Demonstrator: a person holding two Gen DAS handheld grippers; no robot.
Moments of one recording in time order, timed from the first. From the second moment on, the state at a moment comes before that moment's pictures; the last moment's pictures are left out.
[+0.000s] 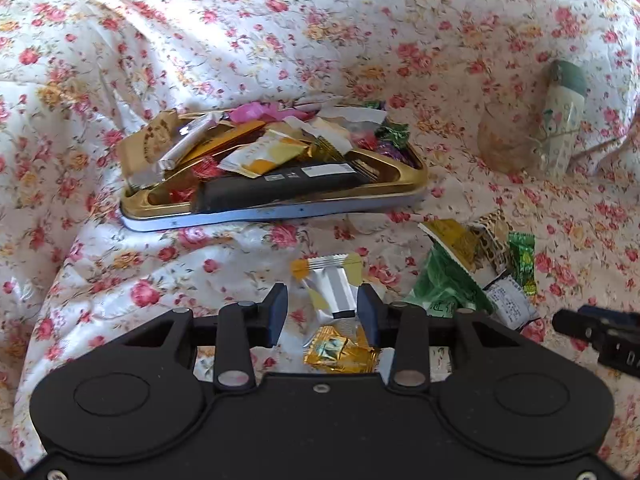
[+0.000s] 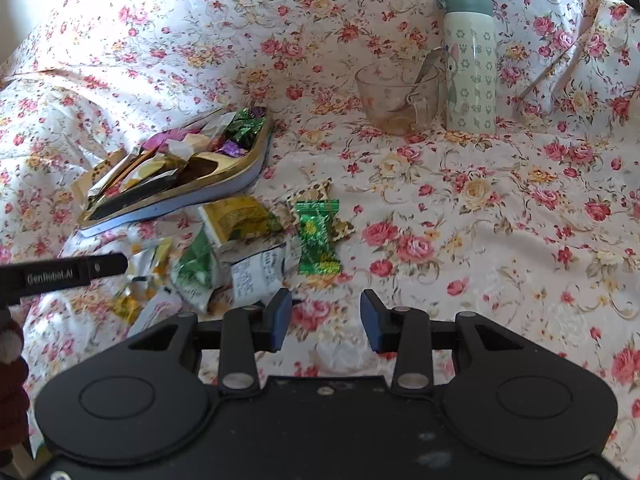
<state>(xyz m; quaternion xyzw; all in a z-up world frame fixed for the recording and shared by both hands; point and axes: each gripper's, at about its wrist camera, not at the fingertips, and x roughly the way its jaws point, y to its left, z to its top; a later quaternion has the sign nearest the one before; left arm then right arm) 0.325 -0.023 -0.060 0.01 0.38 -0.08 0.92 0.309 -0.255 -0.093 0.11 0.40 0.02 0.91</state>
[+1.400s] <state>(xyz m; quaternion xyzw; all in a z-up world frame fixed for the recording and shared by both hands) 0.354 -0.021 -0.105 0.06 0.33 -0.14 0.93 0.344 -0.241 -0.123 0.01 0.34 0.03 0.94</state>
